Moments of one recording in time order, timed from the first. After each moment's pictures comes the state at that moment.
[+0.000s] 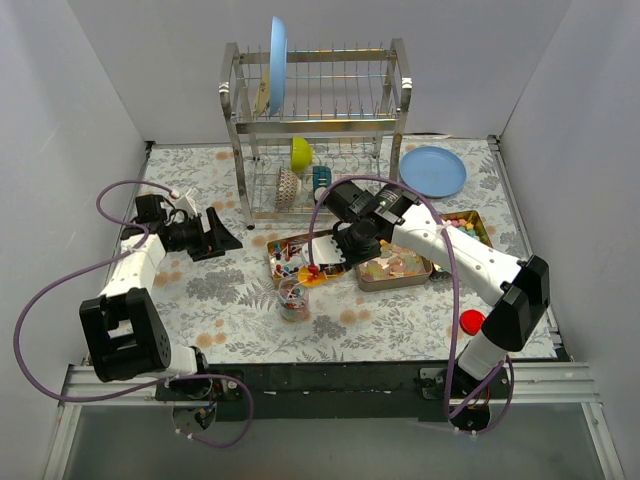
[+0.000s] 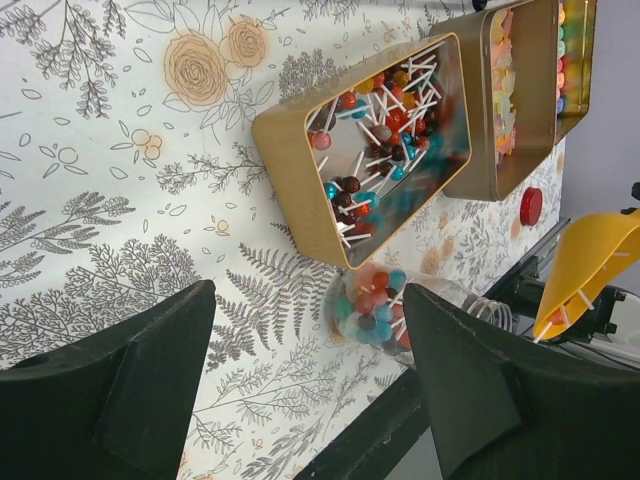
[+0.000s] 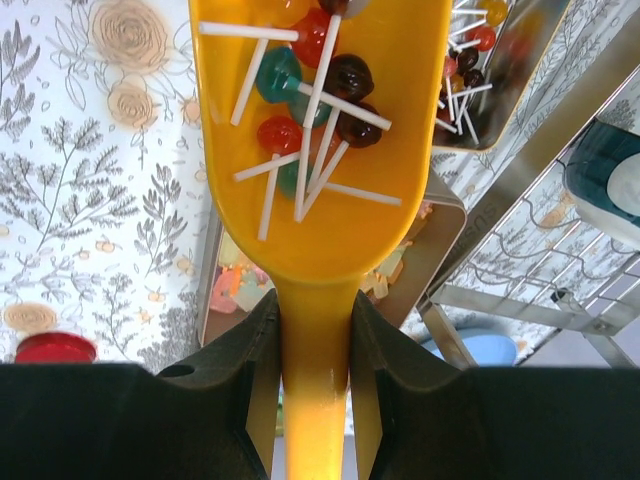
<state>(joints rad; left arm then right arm) 0.23 1.39 0.92 -0.59 0.85 -0.08 0.89 1.63 1.61 -1.23 -0.07 -1.17</state>
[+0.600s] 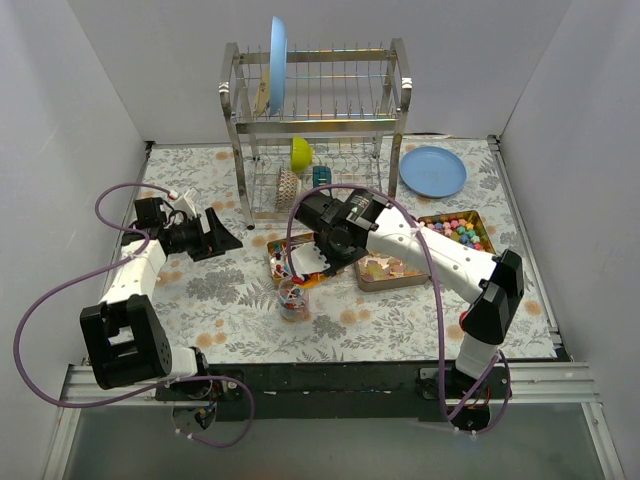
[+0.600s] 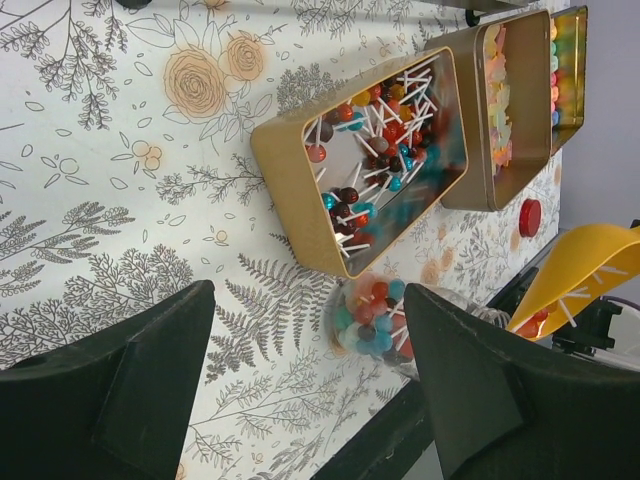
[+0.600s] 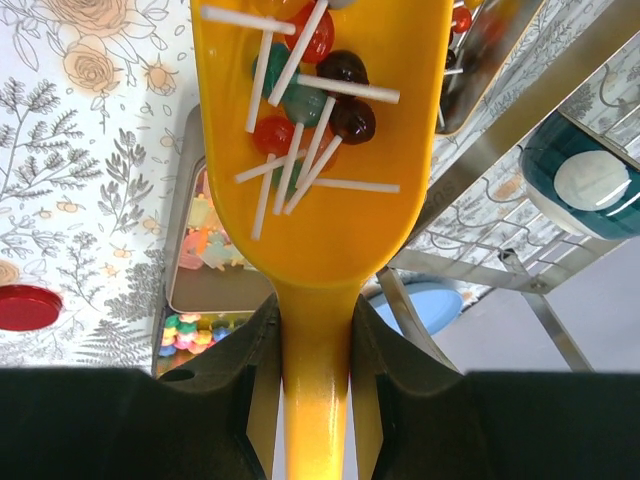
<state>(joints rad) 0.23 1.34 0.87 -0.51 0.85 -0.11 1.03 1.75 1.77 -1.35 0.14 -1.14</state>
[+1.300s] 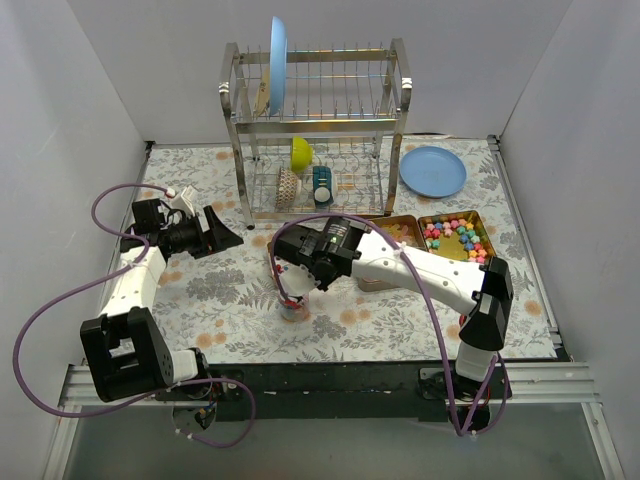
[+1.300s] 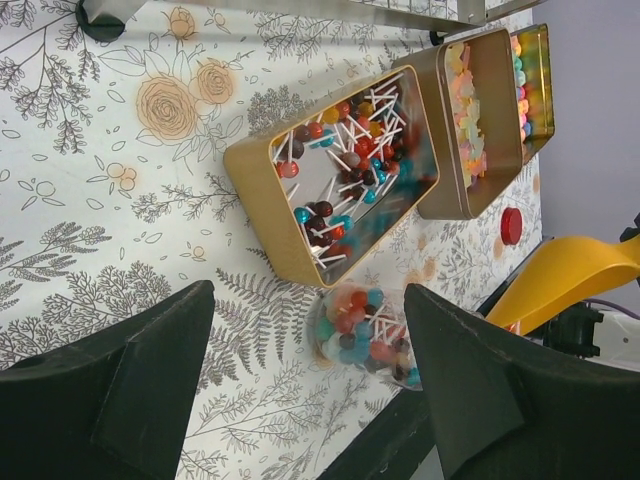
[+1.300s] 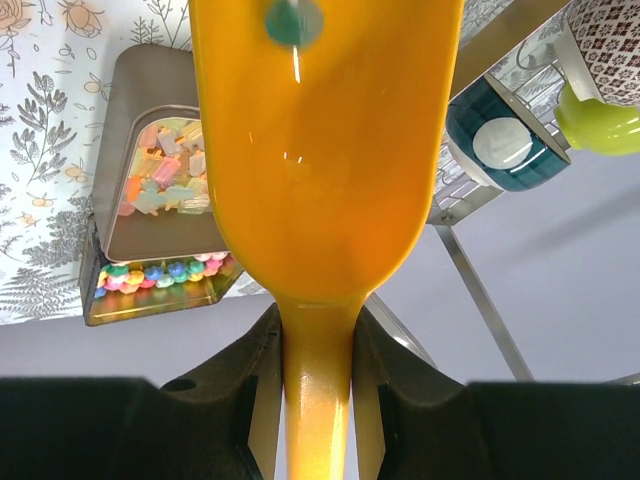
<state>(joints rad) 0.23 1.28 0.84 -0.44 0.88 -0.17 1.20 1.77 1.77 -1.35 0.47 -1.12</state>
